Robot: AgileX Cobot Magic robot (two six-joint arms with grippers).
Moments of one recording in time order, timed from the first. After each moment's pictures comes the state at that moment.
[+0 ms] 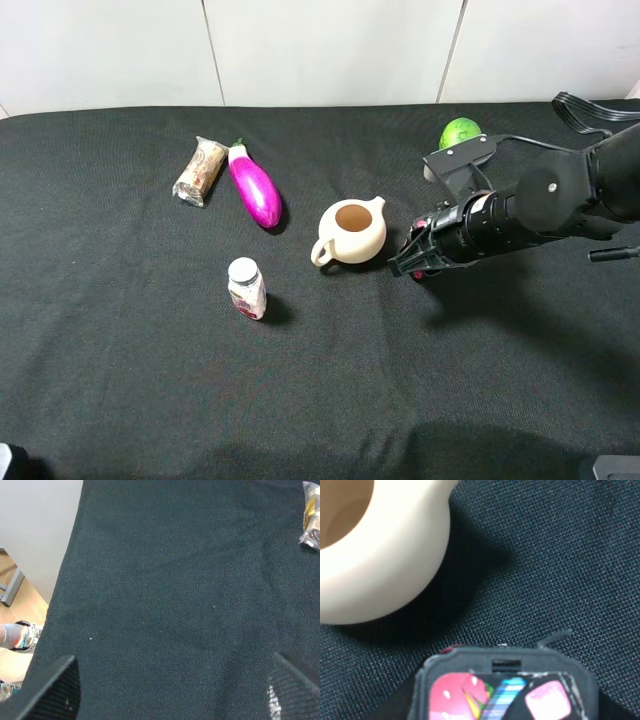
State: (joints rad) left arm 0.03 0.00 -0.49 0.20 1.06 -0.08; right arm 0.54 1.75 -0.56 0.49 -0.05 -0.42
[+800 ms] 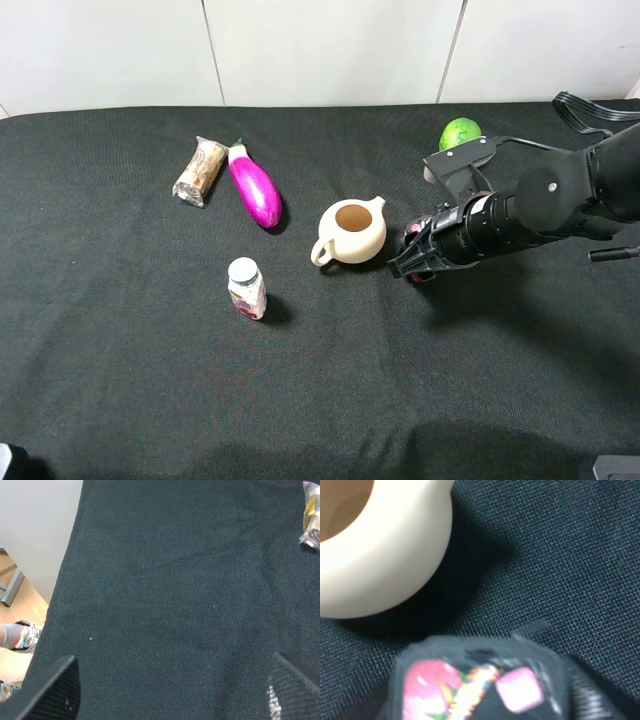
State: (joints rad) left arm 0.03 0.00 -0.49 0.20 1.06 -0.08; right arm 0.54 1.75 -0.56 0.50 -0.03 -0.42
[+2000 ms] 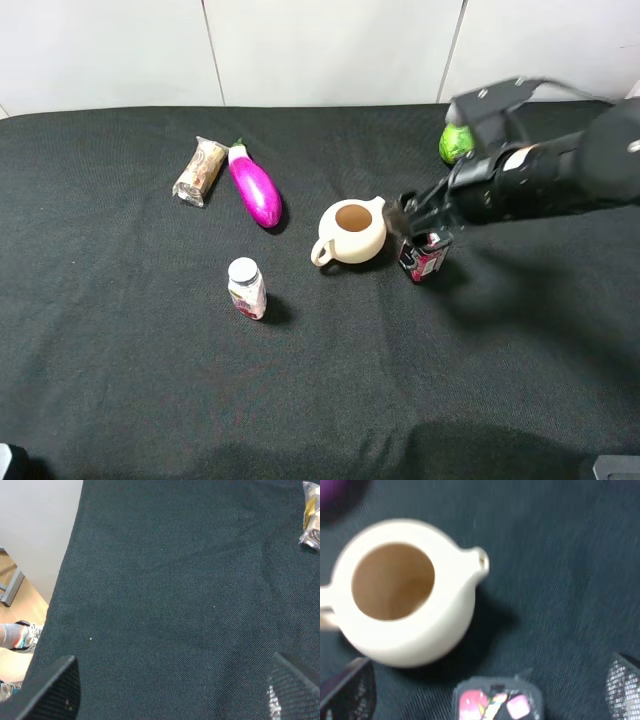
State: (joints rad) left arm 0.03 0.00 -0.49 0.20 1.06 -0.08; right arm 0.52 1.46 -0.56 0.50 0.04 -0.42
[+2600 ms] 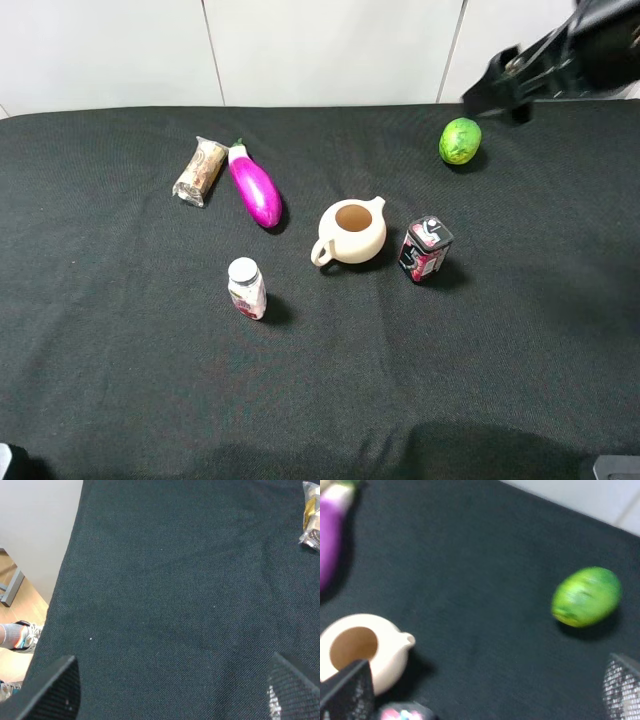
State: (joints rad) left arm 0.03 0.00 -0.49 0.20 1.06 -0.08; right arm 0.35 1.22 -0.92 0.07 0.62 -0.21
